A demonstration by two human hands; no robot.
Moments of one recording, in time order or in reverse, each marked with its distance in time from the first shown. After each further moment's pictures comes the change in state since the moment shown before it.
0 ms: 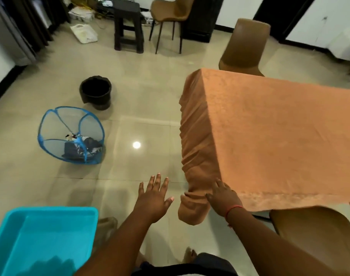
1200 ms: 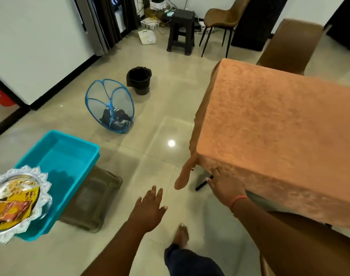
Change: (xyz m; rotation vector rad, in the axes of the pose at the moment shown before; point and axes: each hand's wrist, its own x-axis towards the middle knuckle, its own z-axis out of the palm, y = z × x) left_hand -0.139 0.232 0.171 -0.177 -0.027 -0.380; right_hand -0.053 0.217 0.039 -0.159 0.225 -0.530
